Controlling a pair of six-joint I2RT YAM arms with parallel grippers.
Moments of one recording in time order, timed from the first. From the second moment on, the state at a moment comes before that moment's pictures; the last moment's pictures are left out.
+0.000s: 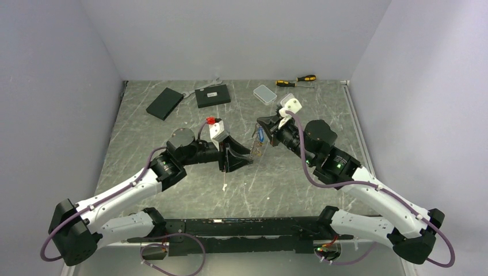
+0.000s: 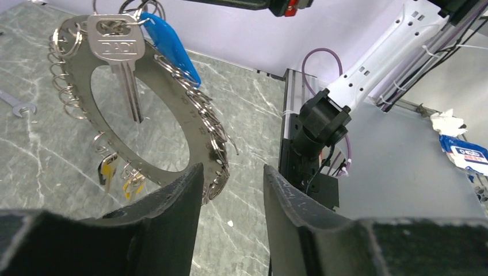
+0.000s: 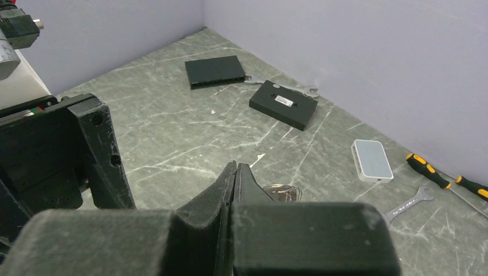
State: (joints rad) left arm -0.80 1.03 0.76 0.28 0.61 -0.24; right arm 0.88 0.94 1.04 -0.11 0.13 -0.07
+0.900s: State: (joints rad) left arm -0.81 1.05 0.81 0.17 0.51 -0.23; right arm 0.88 0.96 1.05 -0.12 0.15 -0.06
